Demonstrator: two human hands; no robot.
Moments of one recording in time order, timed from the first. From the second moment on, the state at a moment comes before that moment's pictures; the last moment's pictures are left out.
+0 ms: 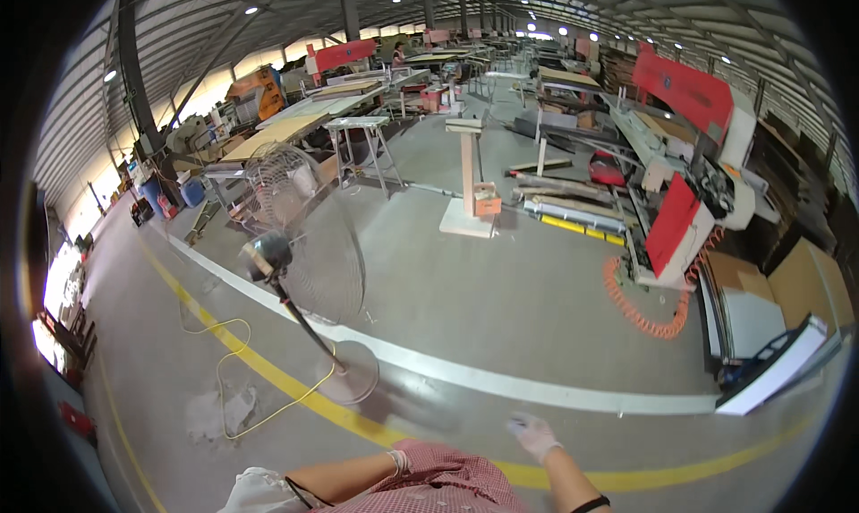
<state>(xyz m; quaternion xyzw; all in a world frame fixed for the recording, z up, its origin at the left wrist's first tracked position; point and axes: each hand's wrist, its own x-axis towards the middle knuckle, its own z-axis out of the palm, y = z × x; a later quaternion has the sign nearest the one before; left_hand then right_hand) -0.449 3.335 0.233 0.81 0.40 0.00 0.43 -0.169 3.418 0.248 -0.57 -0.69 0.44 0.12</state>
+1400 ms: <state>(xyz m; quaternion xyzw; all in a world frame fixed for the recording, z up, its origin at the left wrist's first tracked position) -0.980 4.507 0.121 0.47 0.69 0.12 0.54 -0.757 4.700 0.155 -0.25 -0.82 0.43 -0.28</state>
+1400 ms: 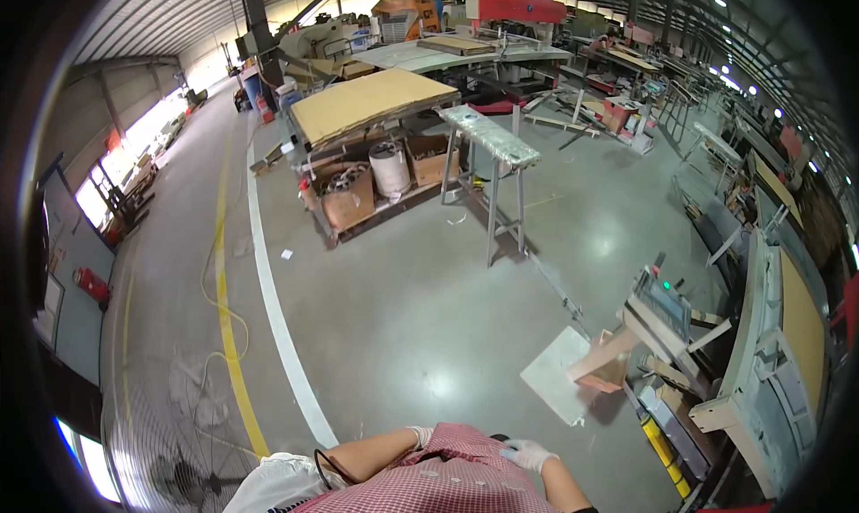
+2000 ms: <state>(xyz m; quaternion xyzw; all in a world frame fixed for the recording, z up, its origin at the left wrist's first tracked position) -1.388 4.704 0.104 0.08 0.66 0.45 0.60 -1.410 5.187 0.029 -0.35 -0.72 0.59 -0.13</state>
